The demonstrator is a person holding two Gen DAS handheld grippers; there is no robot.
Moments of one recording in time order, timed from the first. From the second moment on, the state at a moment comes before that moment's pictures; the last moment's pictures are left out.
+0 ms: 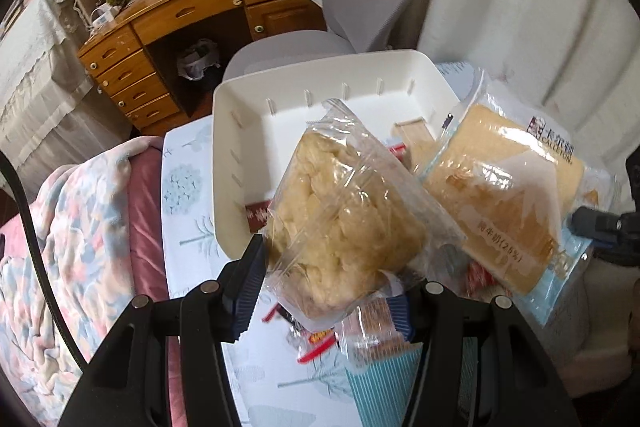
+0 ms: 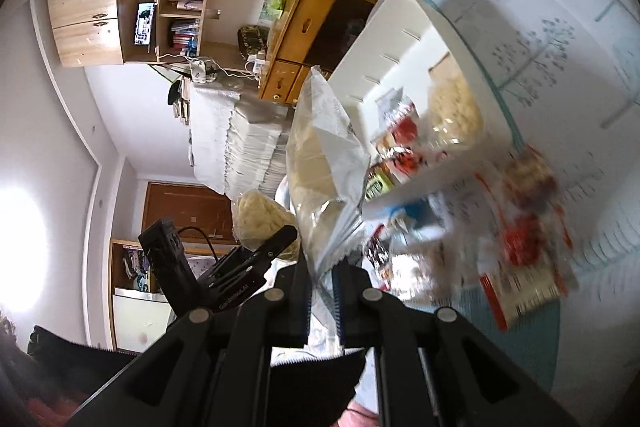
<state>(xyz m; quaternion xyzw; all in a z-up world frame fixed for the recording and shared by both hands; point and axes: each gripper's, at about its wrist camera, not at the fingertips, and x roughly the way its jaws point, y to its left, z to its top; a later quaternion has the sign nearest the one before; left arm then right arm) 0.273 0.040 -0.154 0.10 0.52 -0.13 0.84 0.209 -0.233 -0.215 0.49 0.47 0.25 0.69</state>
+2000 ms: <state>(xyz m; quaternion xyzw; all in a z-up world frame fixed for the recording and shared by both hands) 0.201 0.041 -0.185 -0.03 0.57 -0.13 0.81 0.135 -0.220 -0.188 0.22 0.45 0.08 0.86</state>
